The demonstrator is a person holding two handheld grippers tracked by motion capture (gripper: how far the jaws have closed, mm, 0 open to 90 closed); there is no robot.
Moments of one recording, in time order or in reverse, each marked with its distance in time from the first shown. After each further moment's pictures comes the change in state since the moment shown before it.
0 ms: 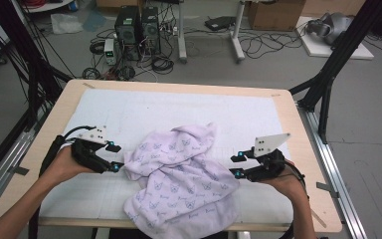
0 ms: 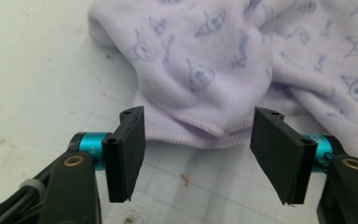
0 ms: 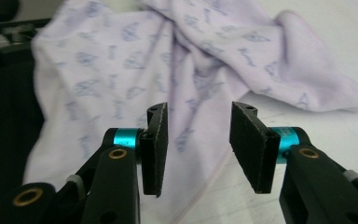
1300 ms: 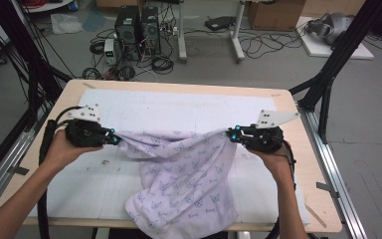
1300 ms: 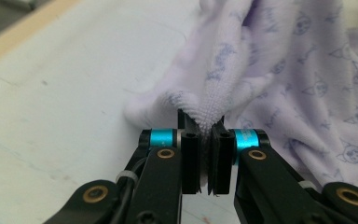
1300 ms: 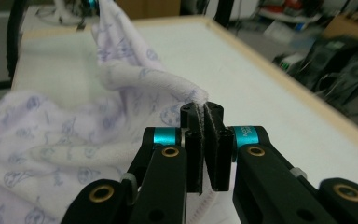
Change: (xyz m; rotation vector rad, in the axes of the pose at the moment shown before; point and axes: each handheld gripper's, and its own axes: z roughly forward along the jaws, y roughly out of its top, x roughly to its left) left arm 0.020 0.044 -0.048 -0.183 0.082 -0.042; right arm -0.021 0.045 -0.025 -0.257 -0.215 0.025
